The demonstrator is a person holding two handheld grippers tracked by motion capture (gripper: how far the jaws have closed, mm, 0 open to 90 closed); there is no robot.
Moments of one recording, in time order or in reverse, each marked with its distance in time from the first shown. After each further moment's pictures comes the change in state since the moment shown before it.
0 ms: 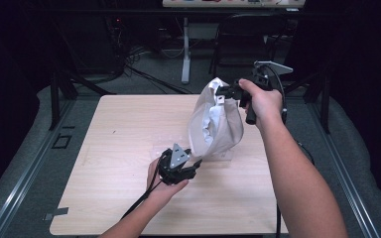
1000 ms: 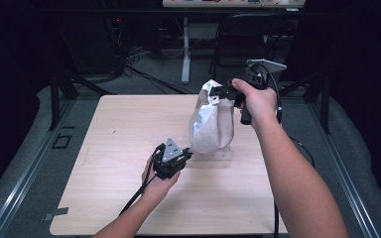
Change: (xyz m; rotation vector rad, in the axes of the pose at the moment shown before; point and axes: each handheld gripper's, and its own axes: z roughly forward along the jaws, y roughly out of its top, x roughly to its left) left arm 0.032 -0.008 -0.005 -0.021 -0.033 -0.020; right arm 0.014 -0.007 0.009 0.029 -0.009 -0.046
